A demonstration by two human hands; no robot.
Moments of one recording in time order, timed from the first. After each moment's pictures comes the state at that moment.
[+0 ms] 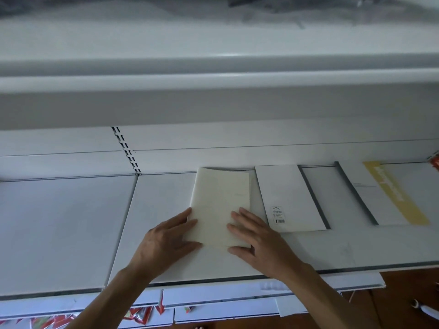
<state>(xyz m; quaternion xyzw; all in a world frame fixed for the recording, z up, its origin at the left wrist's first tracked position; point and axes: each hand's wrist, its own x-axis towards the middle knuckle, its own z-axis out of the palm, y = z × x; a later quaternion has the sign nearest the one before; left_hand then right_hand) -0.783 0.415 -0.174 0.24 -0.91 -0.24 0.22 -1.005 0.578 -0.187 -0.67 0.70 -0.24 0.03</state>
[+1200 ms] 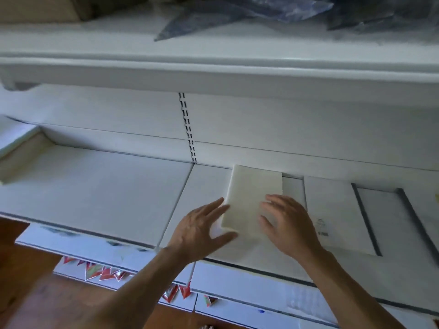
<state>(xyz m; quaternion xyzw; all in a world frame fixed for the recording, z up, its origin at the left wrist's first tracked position) -0.762 0.447 -0.136 0.37 -0.91 -0.16 0.12 -0.984 0.537 -0.129 -0.64 0.74 -0.20 0.00</state>
